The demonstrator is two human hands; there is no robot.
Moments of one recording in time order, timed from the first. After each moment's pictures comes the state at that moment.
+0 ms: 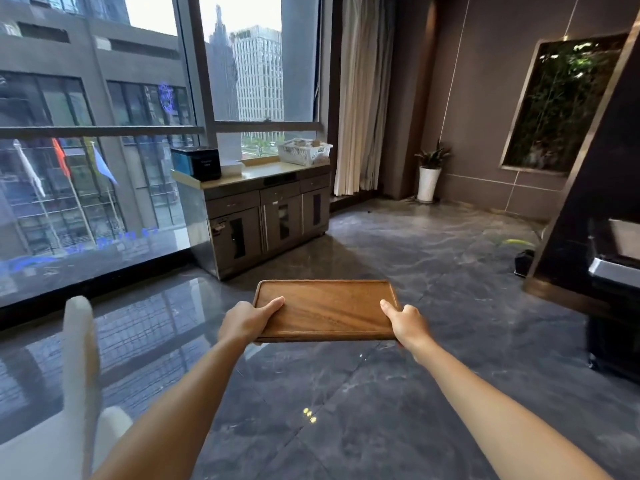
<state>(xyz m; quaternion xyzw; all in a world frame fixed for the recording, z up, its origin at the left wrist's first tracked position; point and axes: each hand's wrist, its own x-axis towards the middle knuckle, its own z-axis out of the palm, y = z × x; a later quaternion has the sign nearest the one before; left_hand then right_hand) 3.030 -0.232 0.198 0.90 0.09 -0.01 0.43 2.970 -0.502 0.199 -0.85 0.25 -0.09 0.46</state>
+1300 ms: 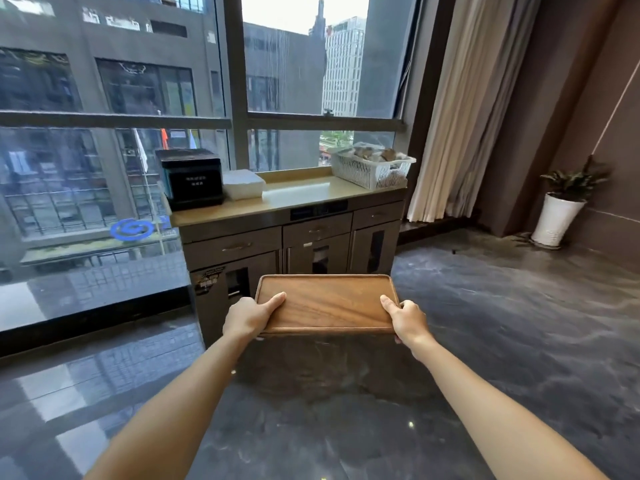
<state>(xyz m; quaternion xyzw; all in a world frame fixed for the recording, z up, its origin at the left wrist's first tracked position) 4.040 -0.389 0.181 0.88 0.21 0.04 0.42 4.054 -0.664 0.193 -0.86 0.11 -0.02 0.50</state>
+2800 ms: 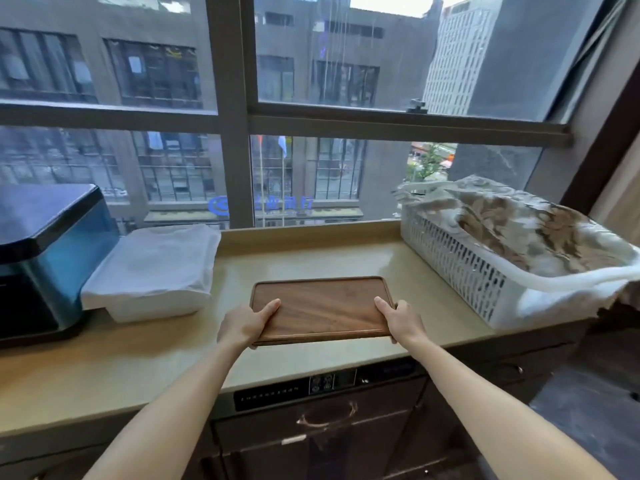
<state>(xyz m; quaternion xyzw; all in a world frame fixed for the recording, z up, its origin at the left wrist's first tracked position) 5.080 -0.297 0.153 0.84 0.35 0.08 0.42 5.193 -0.550 0.172 -0.89 -0.05 0.09 0.44</state>
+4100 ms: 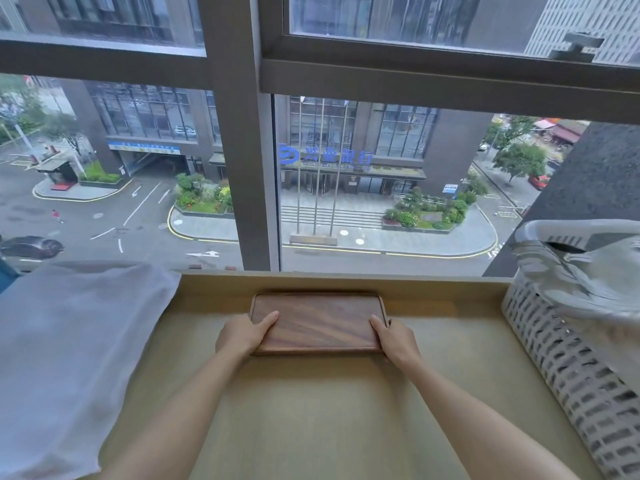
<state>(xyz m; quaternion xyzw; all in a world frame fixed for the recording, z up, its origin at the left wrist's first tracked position) 5.398 -0.128 0.063 0.80 0.51 -0.02 0.32 5.562 -0.345 0.063 -0.92 -0.10 0.21 0.33</state>
